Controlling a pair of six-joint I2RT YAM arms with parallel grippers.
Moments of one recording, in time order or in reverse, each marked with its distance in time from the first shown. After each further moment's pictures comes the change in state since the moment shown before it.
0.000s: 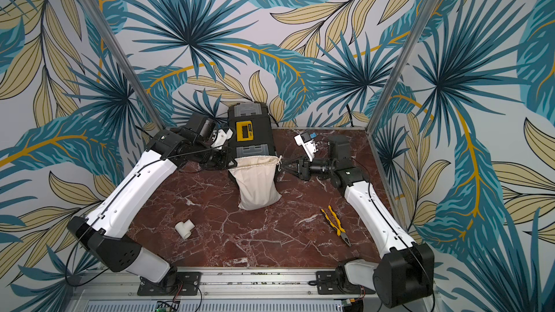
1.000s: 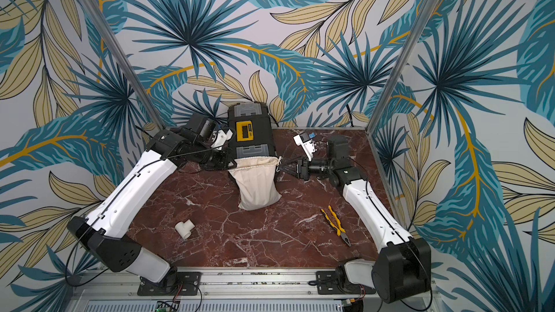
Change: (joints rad) left arm 0.000 0.000 0.000 -0.011 0.000 0.001; right arm -0.001 0.035 -0.008 0.040 -0.029 0.027
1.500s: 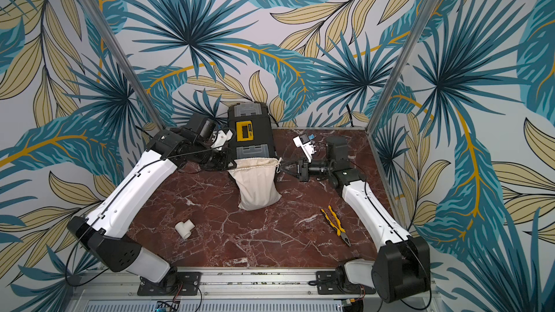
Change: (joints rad) left arm 0.000 0.002 0.000 -0.005 0.000 0.003; right arm 0.000 -0.005 -0.039 0.048 -0.044 0.043
